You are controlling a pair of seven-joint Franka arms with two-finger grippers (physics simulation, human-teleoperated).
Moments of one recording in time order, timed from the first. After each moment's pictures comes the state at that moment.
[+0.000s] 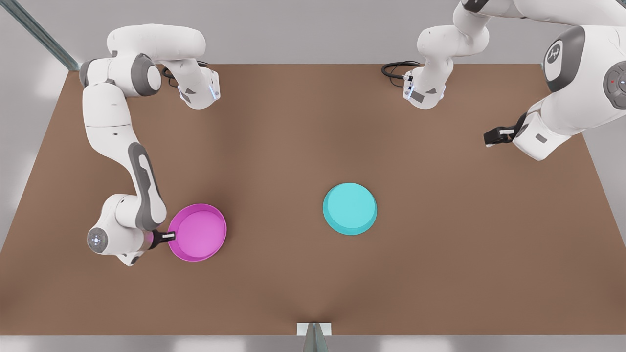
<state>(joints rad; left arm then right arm) 0.08 0.18 -0.19 -1.19 0.07 1.13 -0.16 -0.13 0.85 0.09 -1.41 0.12 2.02 -0.29</state>
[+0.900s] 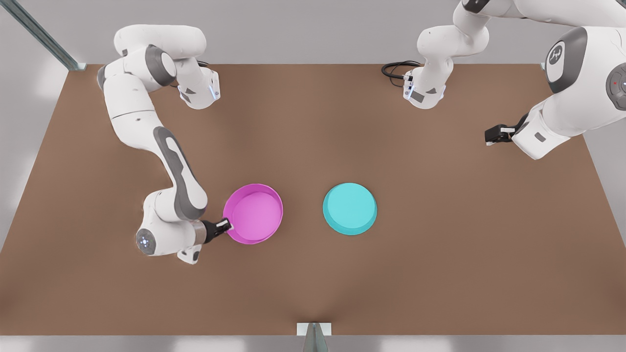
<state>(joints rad) 0.09 0.19 -0.19 -1.19 0.06 1.13 -0.05 0.03 0.84 0.30 -1.26 0.26 1.85 -0.35</state>
